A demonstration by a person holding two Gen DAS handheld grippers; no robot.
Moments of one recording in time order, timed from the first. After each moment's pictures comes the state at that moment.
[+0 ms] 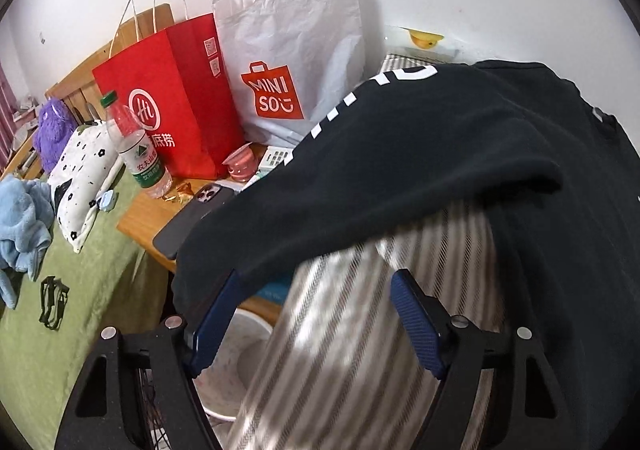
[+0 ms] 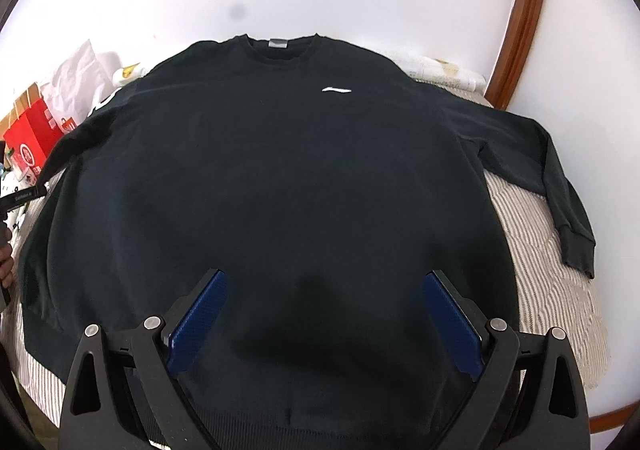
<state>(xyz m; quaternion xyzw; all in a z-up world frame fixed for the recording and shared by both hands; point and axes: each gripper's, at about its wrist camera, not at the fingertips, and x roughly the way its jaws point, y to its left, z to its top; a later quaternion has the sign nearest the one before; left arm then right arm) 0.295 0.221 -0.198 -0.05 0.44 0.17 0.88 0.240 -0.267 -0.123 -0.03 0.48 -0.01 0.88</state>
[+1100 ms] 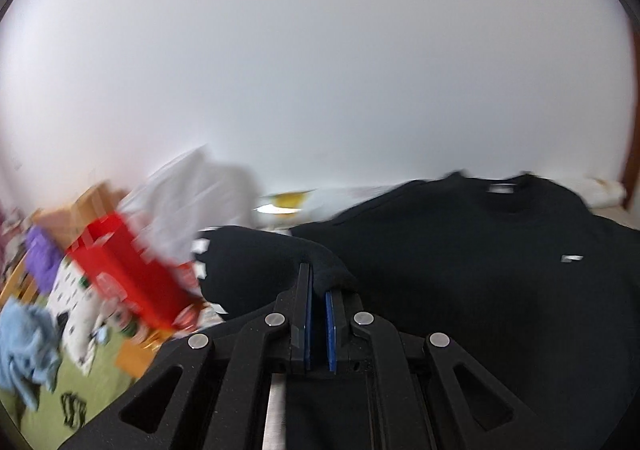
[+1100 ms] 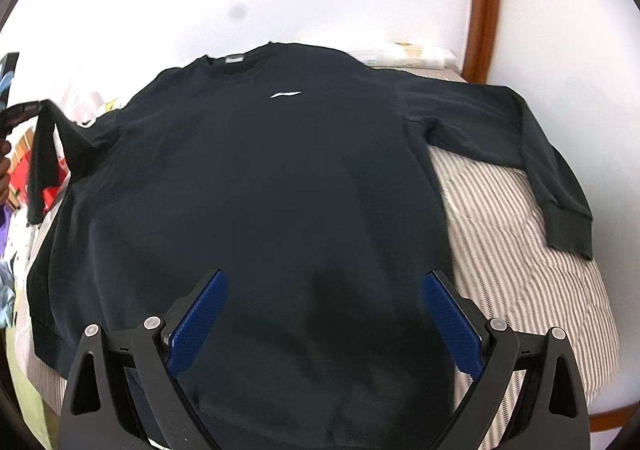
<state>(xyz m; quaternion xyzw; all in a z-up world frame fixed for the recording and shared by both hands) 0.357 0.033 -0.052 0.07 0.32 0.08 0.94 0.231 -0.363 -0.115 0.04 0.47 -0.02 0.88</state>
